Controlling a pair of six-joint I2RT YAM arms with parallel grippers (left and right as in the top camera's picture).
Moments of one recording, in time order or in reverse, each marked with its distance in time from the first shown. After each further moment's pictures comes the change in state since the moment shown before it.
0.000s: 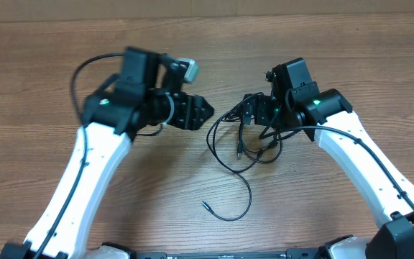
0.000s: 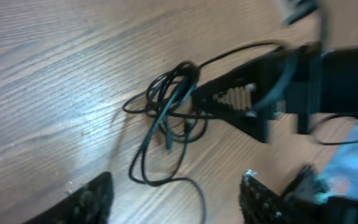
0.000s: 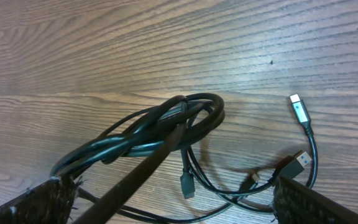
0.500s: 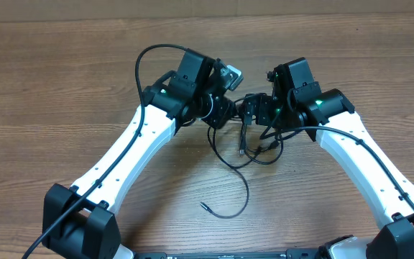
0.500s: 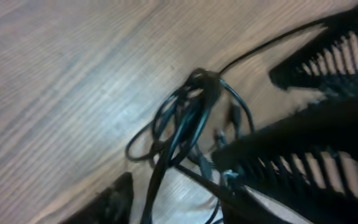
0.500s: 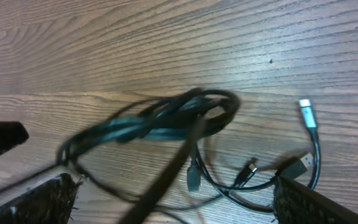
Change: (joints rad) left arm -0.167 0.217 0.000 0.220 -0.187 0.196; right arm -0.005 -0.005 0.000 -0.008 -0.010 -0.003
